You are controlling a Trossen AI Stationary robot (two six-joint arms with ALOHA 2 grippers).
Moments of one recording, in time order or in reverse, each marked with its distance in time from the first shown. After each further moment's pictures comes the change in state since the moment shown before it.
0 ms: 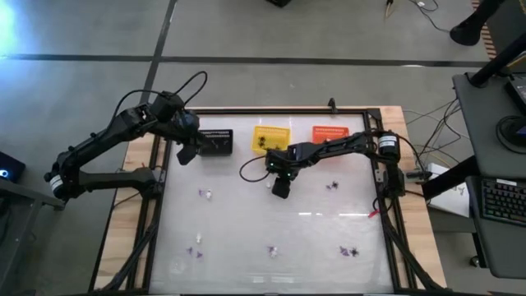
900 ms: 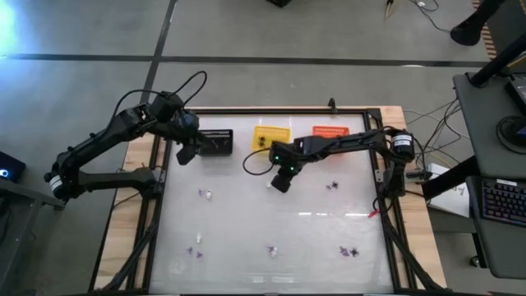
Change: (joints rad) left arm 0.000 -0.005 0.002 -0.002 0.000 0.022; right arm -0.011 -0.157 0.016 -0.062 0.012 0.153
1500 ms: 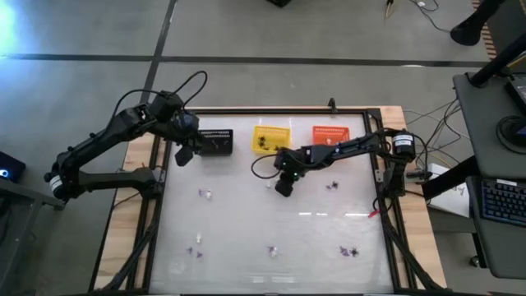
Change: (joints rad) left arm 0.000 0.000 0.002 0.005 0.087 0.000; right arm -0.001 -0.001 -0.254 0.361 -0.015 -0.011
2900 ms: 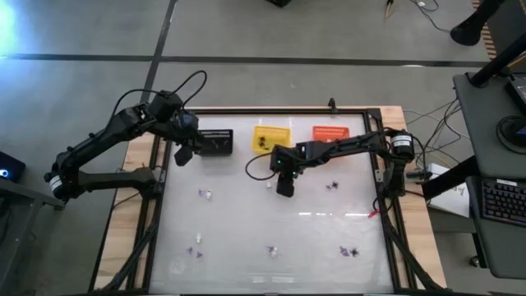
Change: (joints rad) left arm 0.000 0.000 0.011 -0.011 0.000 0.000; right arm 0.009 0.003 0.143 -0.180 0.004 -0.242
